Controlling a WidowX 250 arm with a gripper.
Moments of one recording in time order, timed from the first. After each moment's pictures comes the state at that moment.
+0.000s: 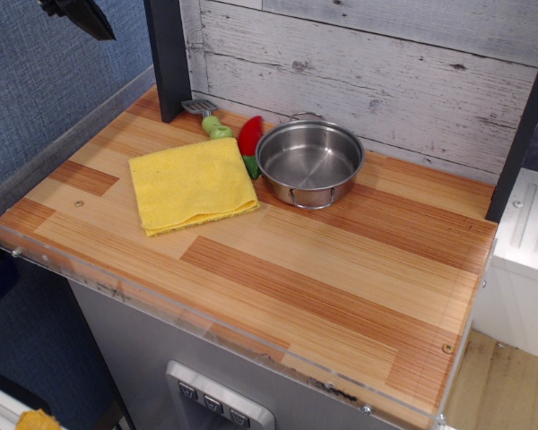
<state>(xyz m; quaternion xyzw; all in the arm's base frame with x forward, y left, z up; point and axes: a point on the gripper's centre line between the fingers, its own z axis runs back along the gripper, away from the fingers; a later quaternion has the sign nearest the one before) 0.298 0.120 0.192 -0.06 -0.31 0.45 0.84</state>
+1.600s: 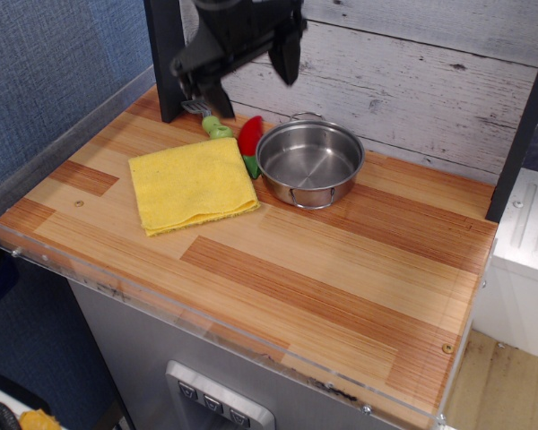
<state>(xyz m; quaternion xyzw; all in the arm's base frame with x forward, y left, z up) 0.343 0.050 0.115 -0.07 -0.23 0.45 0.86</state>
